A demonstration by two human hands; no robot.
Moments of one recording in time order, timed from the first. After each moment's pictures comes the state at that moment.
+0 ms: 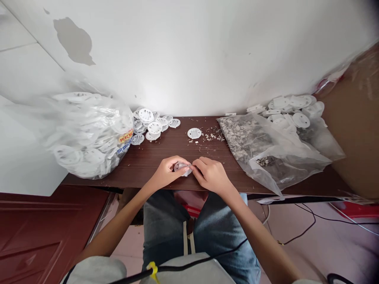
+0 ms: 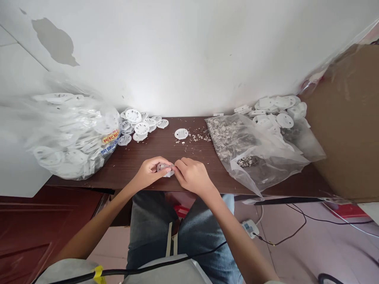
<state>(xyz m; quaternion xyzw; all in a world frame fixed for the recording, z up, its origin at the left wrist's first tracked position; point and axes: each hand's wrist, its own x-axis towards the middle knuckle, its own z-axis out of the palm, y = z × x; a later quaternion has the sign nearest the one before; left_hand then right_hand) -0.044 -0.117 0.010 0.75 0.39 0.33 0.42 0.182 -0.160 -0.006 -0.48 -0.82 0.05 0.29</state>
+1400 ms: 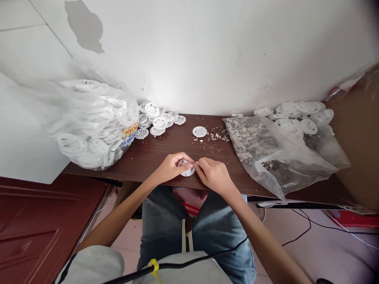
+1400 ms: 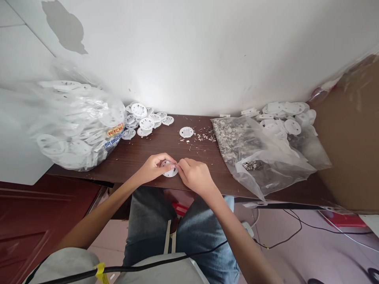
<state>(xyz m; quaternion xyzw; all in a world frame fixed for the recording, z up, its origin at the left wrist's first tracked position) -0.048 -0.110 0.000 0.72 0.40 0.29 0.49 0.178 -0.159 -0.016 -0.48 -0.83 -0.01 0.28</state>
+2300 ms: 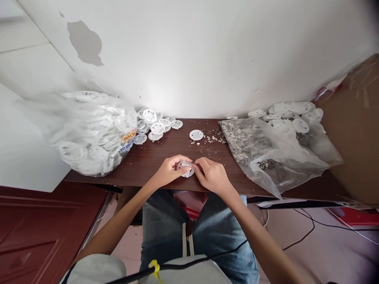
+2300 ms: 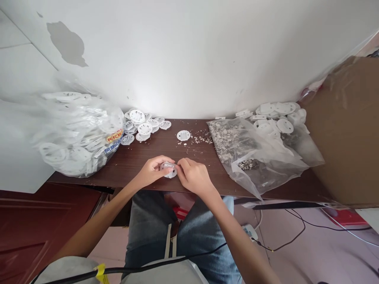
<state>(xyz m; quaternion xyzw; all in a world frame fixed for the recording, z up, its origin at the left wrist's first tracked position) -0.046 -0.111 0.003 0.72 0.39 0.32 0.47 0.180 -0.161 -0.013 -0.50 -0.81 0.03 0.32</state>
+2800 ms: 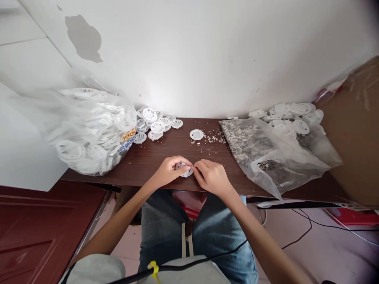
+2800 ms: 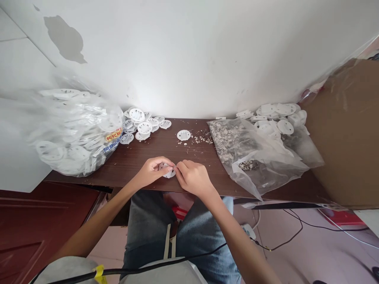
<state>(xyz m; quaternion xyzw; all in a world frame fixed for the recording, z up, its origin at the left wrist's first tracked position) -0.047 -0.112 0.004 0.75 0.39 0.31 0.44 0.178 -0.161 -0.012 -0.47 -0.83 -0.01 0.30</state>
